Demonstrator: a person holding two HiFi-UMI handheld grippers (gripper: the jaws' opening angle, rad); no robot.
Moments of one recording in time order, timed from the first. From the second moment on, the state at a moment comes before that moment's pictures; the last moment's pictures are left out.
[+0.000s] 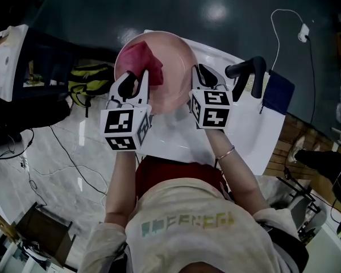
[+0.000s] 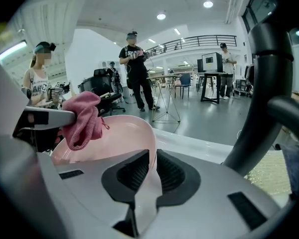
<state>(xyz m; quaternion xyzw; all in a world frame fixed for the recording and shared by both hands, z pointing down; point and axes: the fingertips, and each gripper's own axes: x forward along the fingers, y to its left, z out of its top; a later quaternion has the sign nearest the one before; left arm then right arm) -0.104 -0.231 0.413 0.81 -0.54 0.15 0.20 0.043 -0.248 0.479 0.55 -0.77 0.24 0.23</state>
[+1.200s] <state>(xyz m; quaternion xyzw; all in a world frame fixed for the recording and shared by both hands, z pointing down) -0.040 -0.259 0.427 0.85 -0.39 0.28 0.20 0.039 -0.262 0.486 0.58 -0.75 0.23 0.23</state>
